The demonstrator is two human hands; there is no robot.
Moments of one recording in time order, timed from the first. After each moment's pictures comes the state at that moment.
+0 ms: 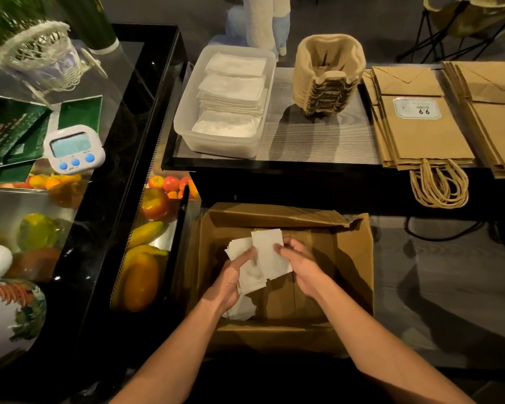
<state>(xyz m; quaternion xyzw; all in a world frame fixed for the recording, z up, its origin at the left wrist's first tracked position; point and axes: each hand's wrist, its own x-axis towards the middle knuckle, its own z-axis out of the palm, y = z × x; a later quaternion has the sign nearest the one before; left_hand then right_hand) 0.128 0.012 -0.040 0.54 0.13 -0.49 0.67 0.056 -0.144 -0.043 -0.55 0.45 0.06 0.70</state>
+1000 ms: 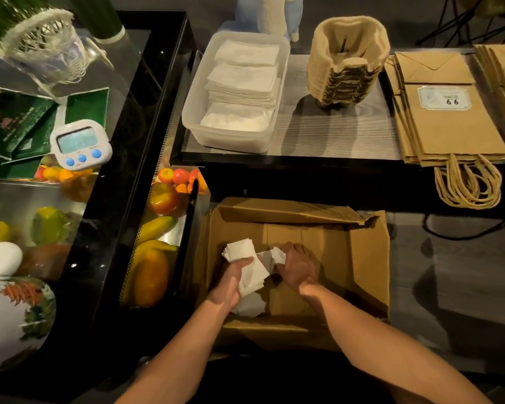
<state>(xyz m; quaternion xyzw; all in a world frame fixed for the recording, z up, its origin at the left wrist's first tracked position) 0.131 0.025 -0.049 0.58 0.27 -0.46 0.62 0.068 -0.127 -0.099 -0.89 0.32 0.18 0.28</state>
